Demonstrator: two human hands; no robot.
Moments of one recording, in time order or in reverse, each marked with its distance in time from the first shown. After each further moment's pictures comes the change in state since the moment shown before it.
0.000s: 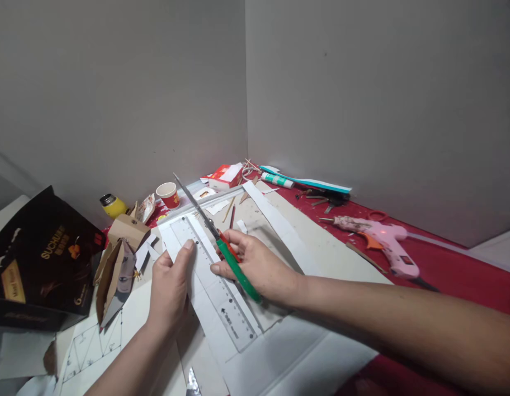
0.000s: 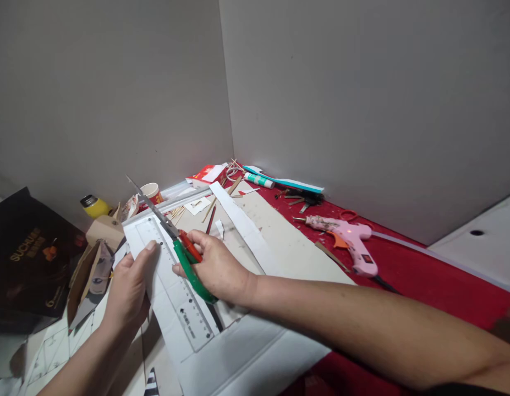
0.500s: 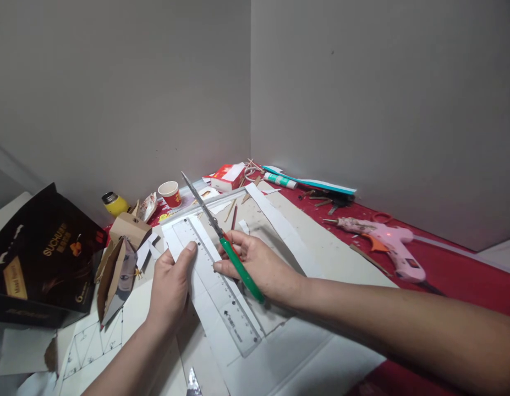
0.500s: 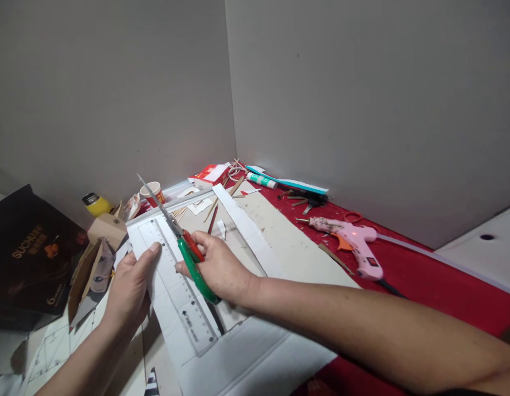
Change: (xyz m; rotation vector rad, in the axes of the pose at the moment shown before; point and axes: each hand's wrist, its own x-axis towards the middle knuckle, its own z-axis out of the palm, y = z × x) left_hand 0.003 -0.003 -0.007 0.019 -0.061 0.018; right_hand 0.004 0.005 -0.002 0.017 0.030 0.003
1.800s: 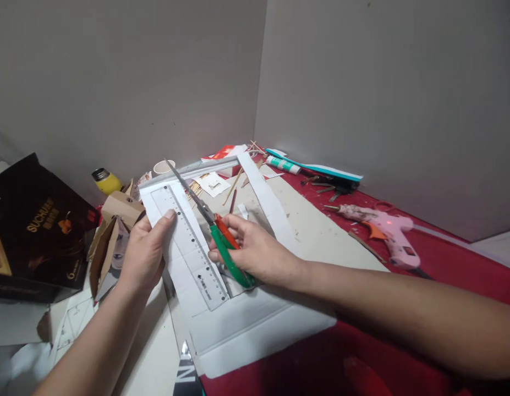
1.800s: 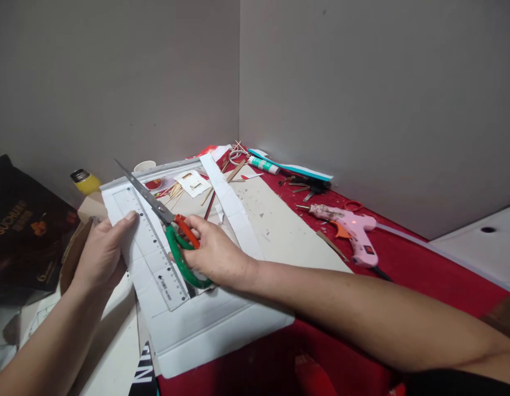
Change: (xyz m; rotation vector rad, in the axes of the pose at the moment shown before) left_hand 0.020 0.024 -0.015 0.046 0.052 0.102; right_hand -0.002 -0.001 0.001 -0.102 -0.040 0.022
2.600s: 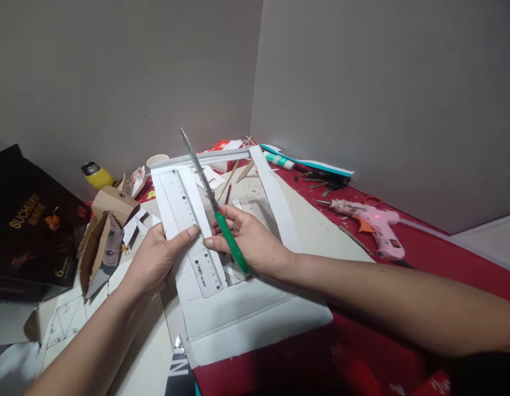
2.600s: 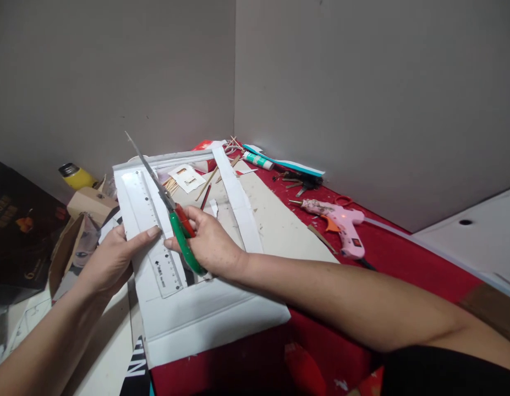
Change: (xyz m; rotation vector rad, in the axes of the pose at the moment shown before) left_hand -0.012 -0.010 0.005 0.063 -0.324 -0.203; right_hand 0.007 0.016 -0.004 0.122 0.013 -0.077
